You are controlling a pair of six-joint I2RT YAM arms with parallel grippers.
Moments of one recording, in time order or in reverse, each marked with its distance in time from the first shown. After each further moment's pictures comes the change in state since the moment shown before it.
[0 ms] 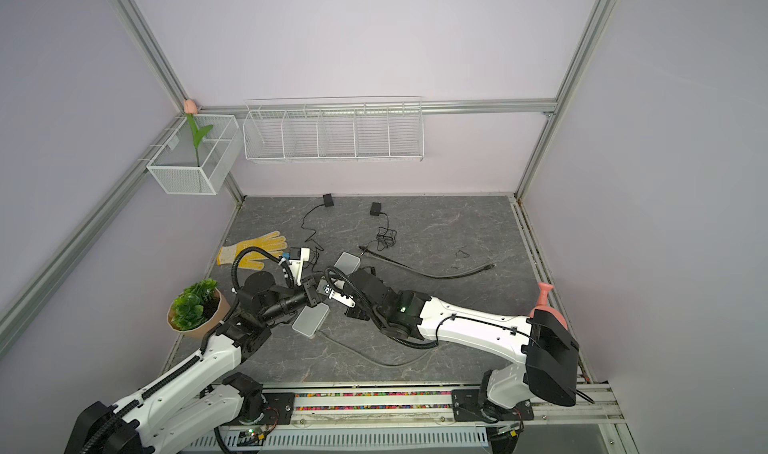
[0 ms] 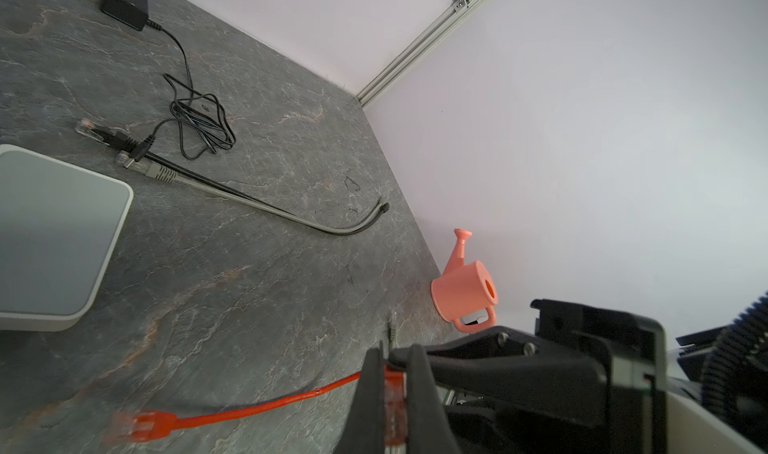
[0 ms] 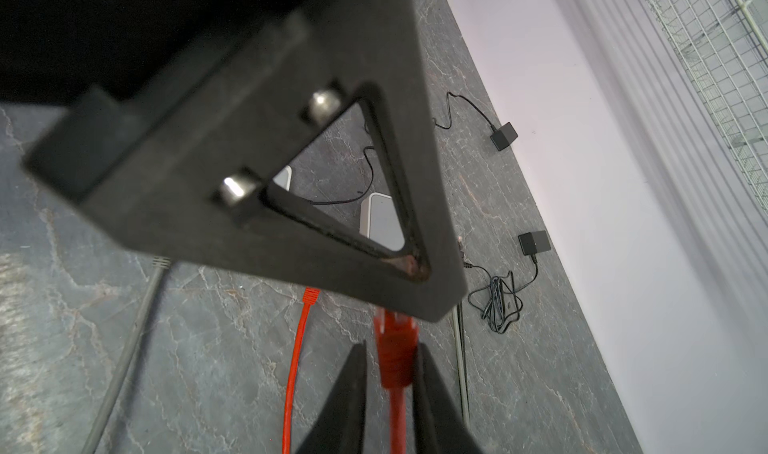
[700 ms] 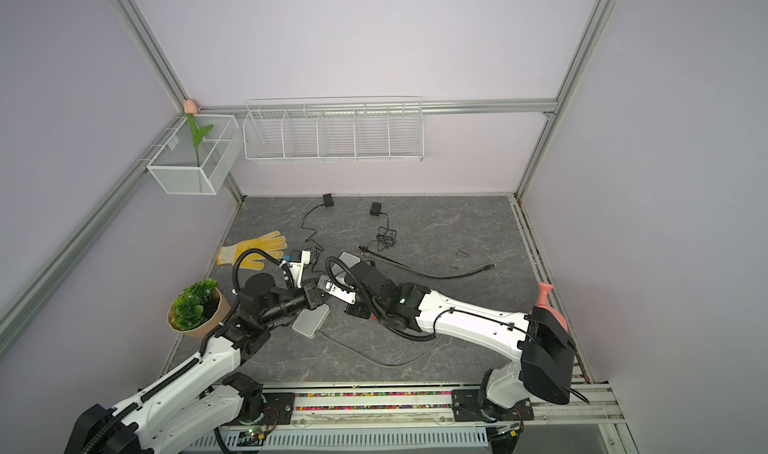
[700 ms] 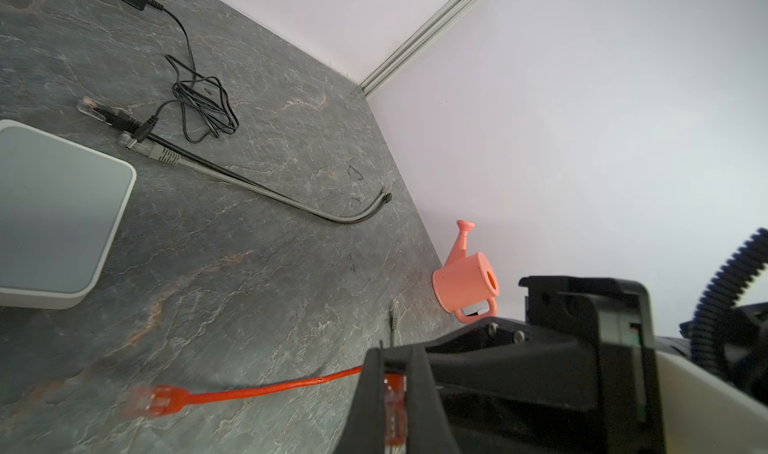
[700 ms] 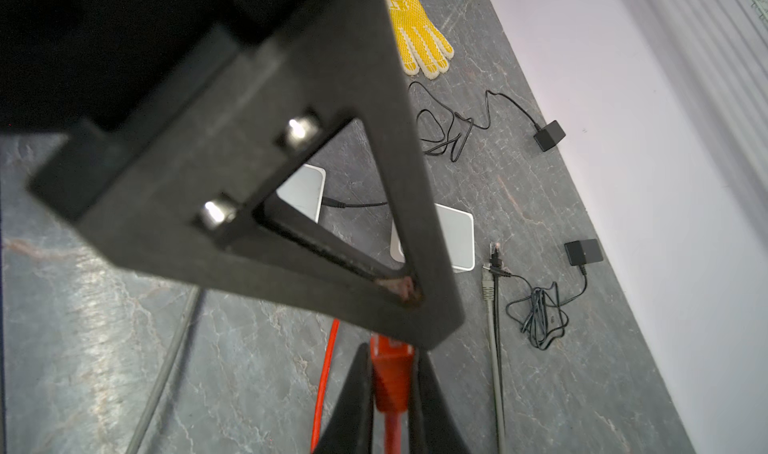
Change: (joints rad) left arm 0.000 -0.016 -0.016 -0.028 0.011 0.000; right arm -0.051 0.026 0.044 -0.063 -0.152 0.031
